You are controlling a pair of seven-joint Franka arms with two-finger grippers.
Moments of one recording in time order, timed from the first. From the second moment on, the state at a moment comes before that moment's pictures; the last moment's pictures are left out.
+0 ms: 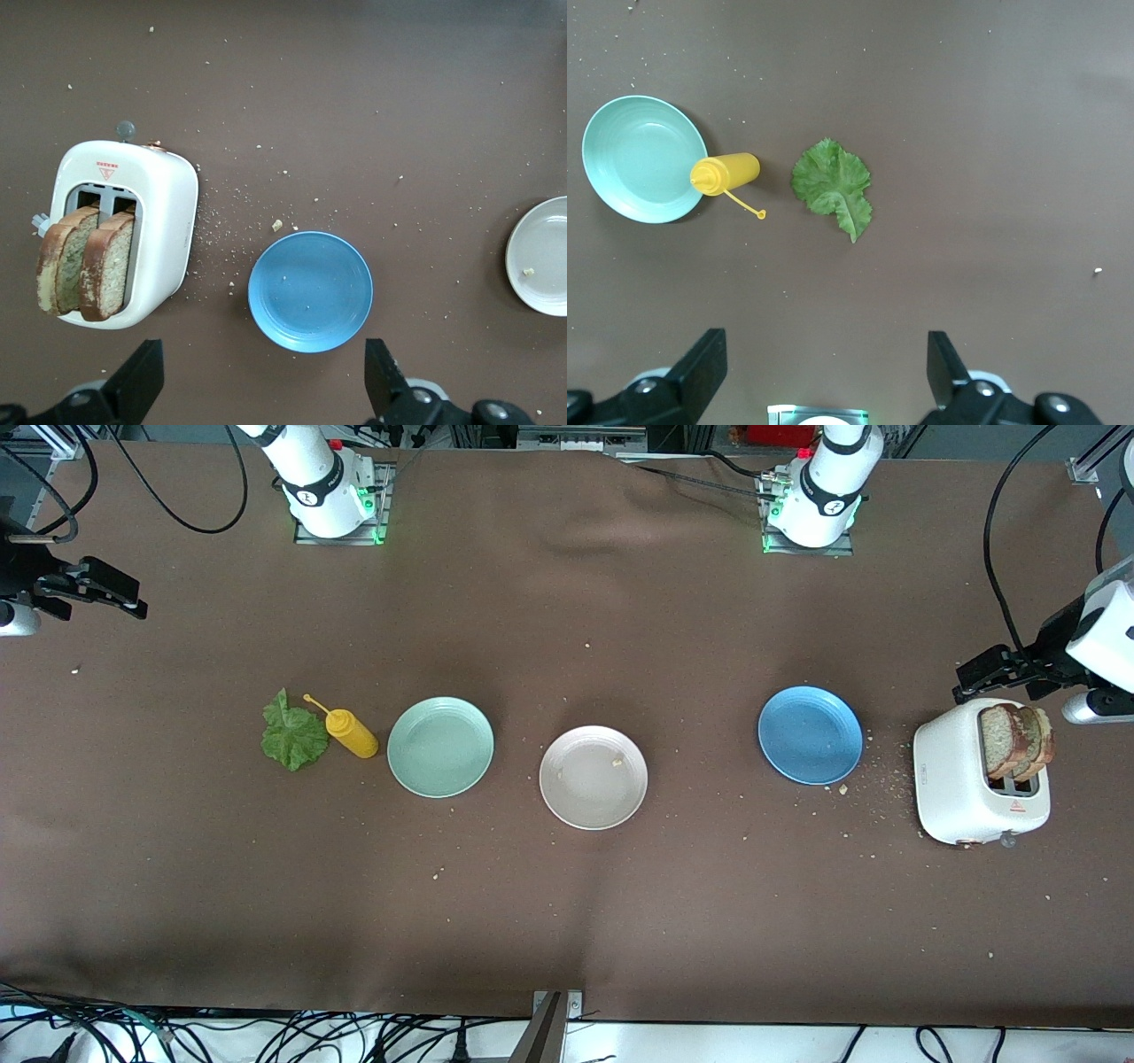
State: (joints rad) left arm -0.10 0.09 0.11 -1.59 -0.04 1.70 -0.07; right arm -0.03 -0.07 -0.03 -1.71 -0.01 1.55 -0.09
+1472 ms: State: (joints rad) left arm 0.00 0.14 0.12 -1.78 -0.04 1.94 0.07; right arm -0.04 0.06 -0.17 -1.76 0.15 1.66 -0.60
